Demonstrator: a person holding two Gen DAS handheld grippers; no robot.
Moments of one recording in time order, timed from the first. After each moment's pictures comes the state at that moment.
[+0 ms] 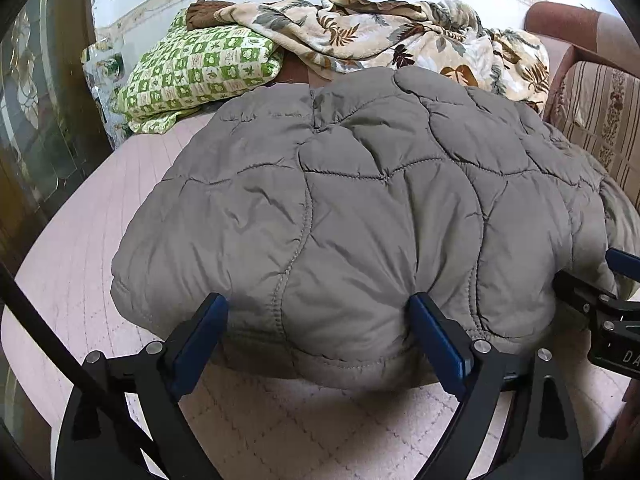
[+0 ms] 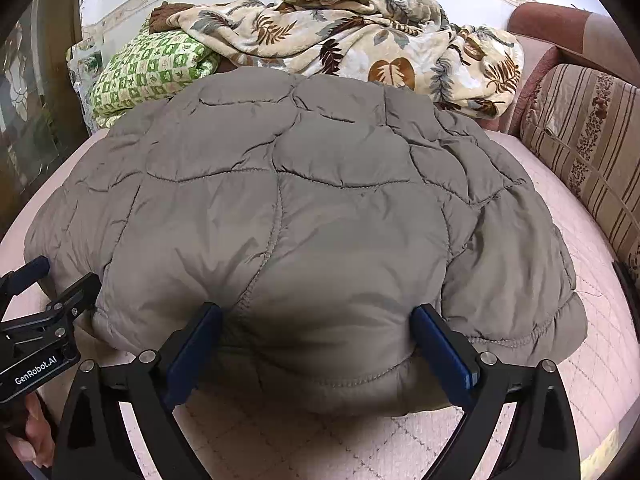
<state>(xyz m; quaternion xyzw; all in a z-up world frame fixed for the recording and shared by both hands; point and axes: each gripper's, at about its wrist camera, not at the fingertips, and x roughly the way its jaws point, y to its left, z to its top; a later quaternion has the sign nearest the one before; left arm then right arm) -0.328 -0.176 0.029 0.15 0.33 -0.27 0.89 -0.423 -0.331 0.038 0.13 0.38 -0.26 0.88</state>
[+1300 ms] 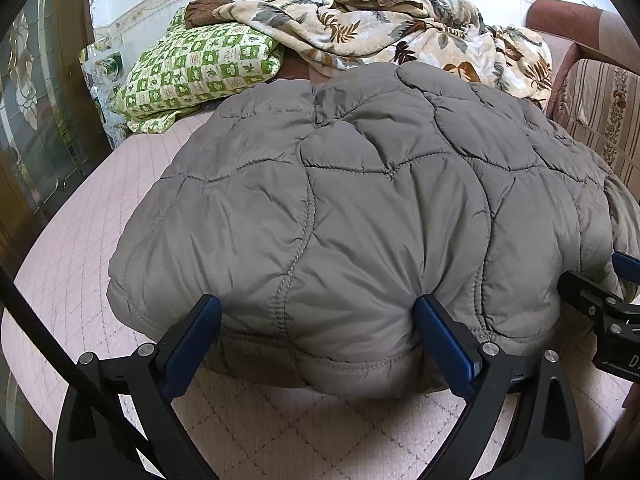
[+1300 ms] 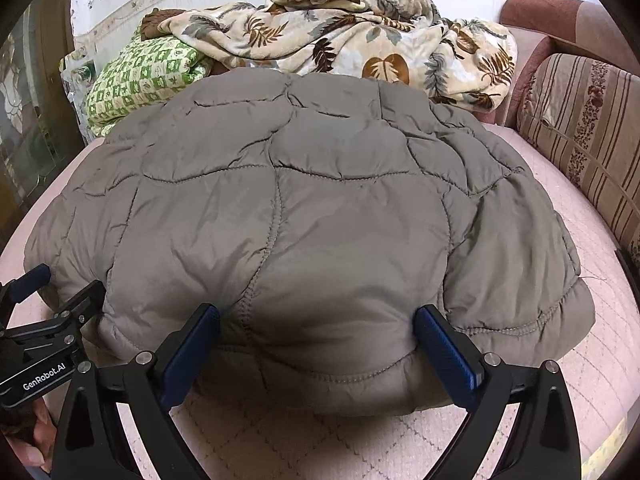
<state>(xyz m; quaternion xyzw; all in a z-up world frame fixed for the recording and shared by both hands) -0.320 -0.176 0.024 0.15 0.33 -0.27 0.89 -0.421 -0.330 0.033 0.15 0.37 -0.27 0.88</state>
